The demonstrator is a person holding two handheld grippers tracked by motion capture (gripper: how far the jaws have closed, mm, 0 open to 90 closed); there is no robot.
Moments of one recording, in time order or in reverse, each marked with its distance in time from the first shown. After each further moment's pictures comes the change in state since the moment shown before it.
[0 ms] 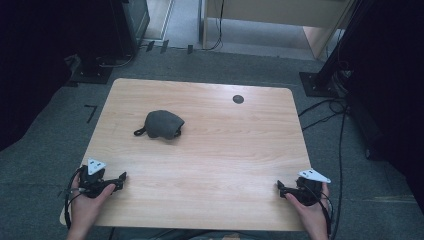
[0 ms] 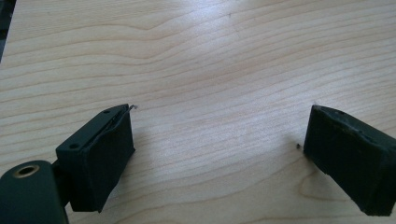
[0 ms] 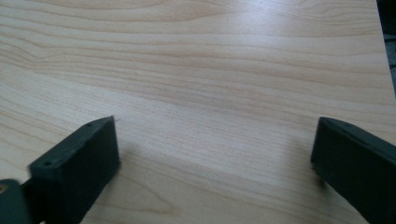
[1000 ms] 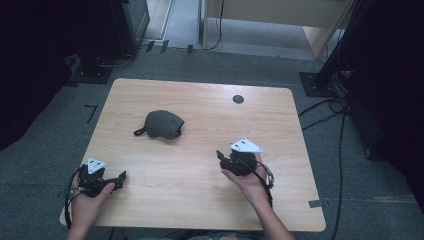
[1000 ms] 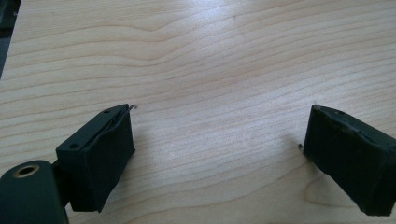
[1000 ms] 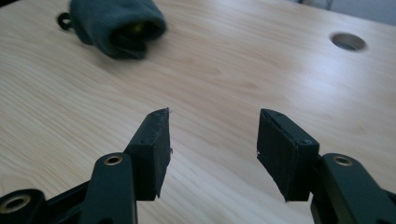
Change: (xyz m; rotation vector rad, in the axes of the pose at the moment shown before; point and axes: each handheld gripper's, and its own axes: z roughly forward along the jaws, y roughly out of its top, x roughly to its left) left arm 0.001 0.001 0.001 0.001 0.003 -0.001; right arm 0.189 0.118 0.024 -0.185 0.260 -0.216
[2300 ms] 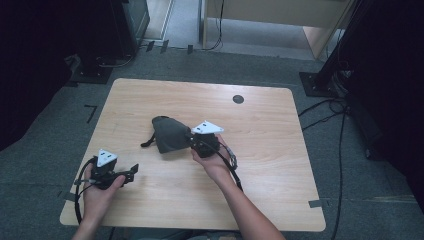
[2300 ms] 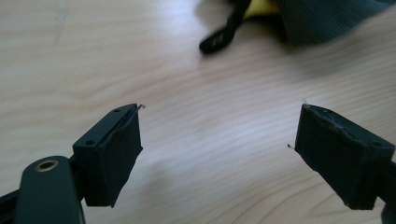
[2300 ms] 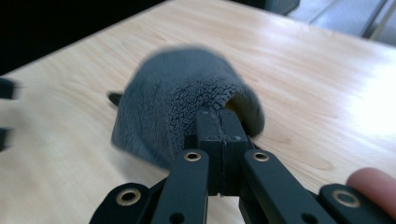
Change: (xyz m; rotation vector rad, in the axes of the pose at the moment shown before) left arm -0.043 0.043 -0.007 -0.069 -0.132 0.034; right arm 0.047 0.049 0.064 -0.065 0.186 -0.044
